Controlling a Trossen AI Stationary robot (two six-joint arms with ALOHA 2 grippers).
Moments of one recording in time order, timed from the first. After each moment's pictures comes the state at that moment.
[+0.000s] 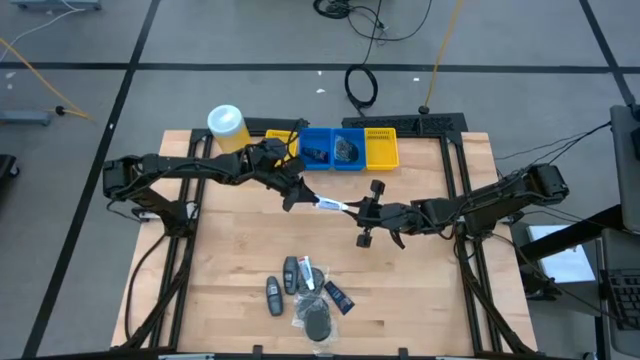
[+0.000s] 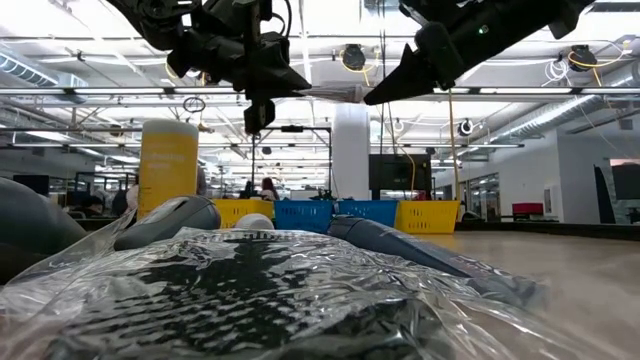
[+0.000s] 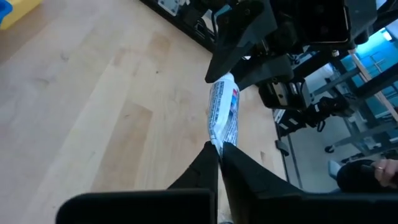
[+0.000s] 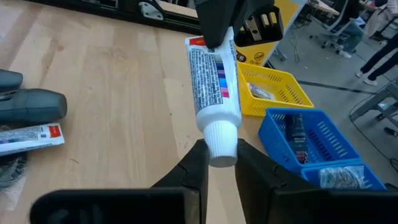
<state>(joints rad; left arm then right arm) 0.31 1.47 0.92 0.08 0.60 -0.44 0.17 1.37 0.74 0.19 0.53 -0.10</state>
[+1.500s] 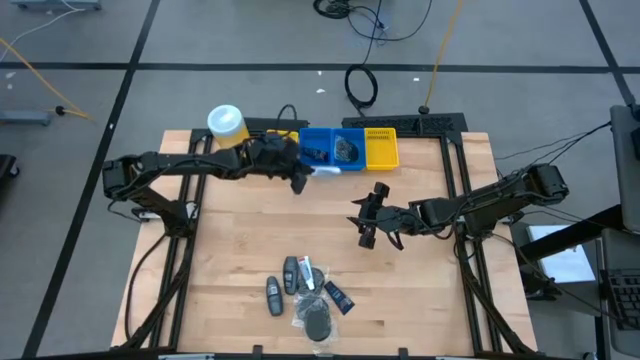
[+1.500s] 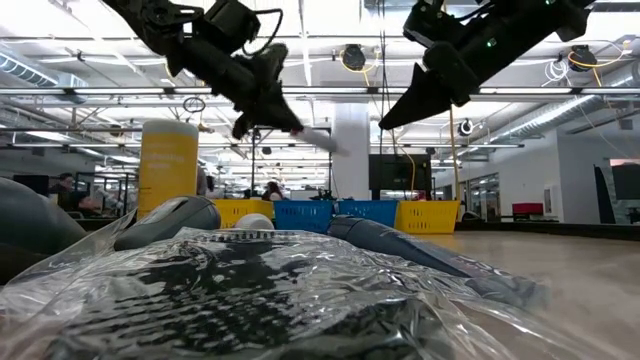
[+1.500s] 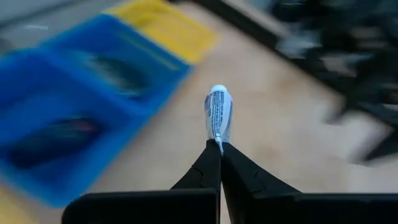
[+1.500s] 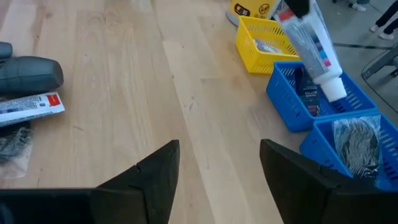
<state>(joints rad) 0.38 1.47 0.92 0.02 0.13 -0.32 0.17 1.37 0.74 0.03 0.52 0.07</state>
